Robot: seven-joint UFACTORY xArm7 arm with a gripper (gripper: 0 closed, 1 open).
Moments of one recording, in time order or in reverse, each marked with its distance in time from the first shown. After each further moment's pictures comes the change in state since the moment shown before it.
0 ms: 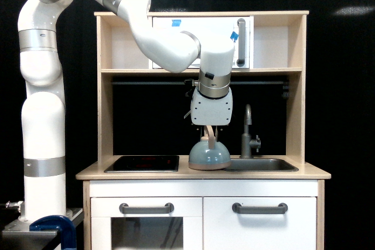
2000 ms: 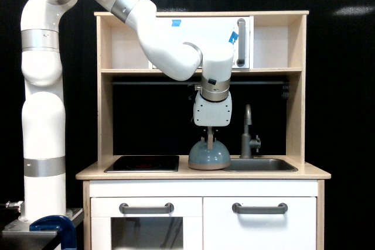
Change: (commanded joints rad) arm 0.036 0.024 0.148 -0.013 0.087 -0.123 0.082
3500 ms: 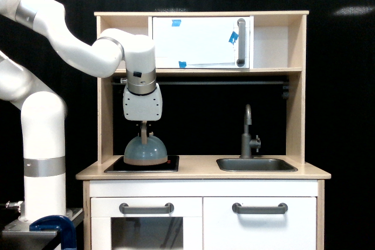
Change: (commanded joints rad) arm -0.099 -0.828 0.060 -0.610 -0.217 0.088 0.239
